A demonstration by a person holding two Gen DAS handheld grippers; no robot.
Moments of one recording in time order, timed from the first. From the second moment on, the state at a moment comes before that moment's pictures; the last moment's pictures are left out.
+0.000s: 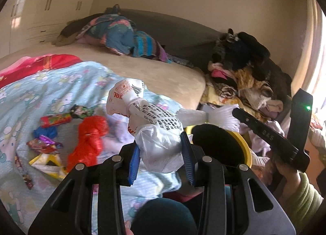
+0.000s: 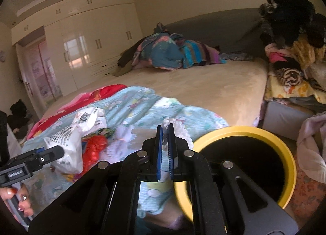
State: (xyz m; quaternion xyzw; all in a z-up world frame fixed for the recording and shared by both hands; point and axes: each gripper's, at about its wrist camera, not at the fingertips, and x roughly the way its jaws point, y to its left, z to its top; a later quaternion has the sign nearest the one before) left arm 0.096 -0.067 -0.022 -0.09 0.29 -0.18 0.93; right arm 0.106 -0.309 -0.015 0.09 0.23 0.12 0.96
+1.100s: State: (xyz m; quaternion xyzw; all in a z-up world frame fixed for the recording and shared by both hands) left arm 0.107 -0.203 -0.056 -0.01 0.34 -0.32 0.89; right arm 0.106 -0.415 -0.051 0.12 0.28 -0.03 0.95
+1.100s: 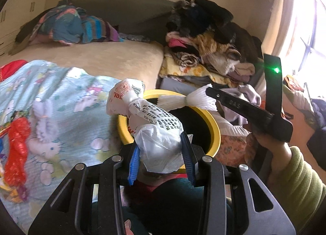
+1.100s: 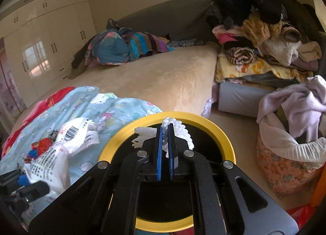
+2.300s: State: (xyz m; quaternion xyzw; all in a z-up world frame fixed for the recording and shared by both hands) left arm 0.114 -0.146 -0.041 -0.03 0.29 -0.21 0.93; right arm 0.101 -0.362 -0.052 0.11 0.28 0.01 0.95
